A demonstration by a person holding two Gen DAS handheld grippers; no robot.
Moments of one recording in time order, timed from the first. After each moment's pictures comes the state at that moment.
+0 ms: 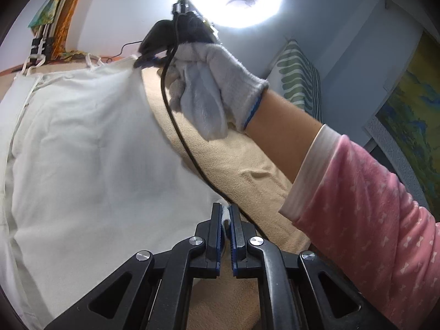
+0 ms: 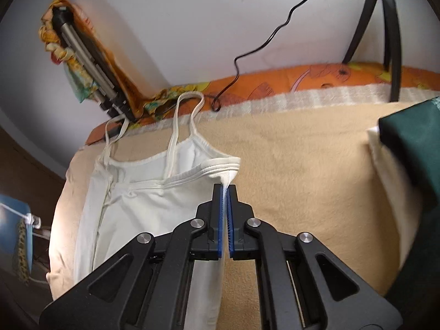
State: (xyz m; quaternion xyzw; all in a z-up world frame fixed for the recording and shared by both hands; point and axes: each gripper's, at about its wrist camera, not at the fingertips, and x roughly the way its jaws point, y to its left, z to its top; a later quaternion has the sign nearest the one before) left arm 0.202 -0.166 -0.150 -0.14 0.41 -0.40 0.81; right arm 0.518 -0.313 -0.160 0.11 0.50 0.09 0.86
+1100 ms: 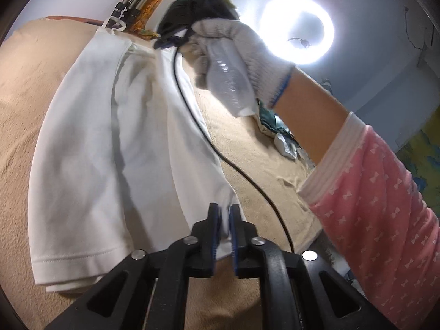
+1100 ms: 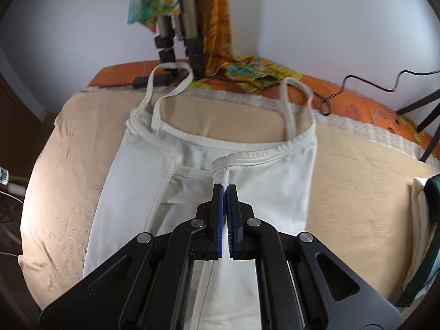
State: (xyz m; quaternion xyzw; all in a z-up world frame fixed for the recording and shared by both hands) left arm 0.187 -0.045 -0.167 -0.26 0.43 -0.33 0.80; right arm 0.530 -0.121 -0.168 -0.07 0.55 0.11 0.82
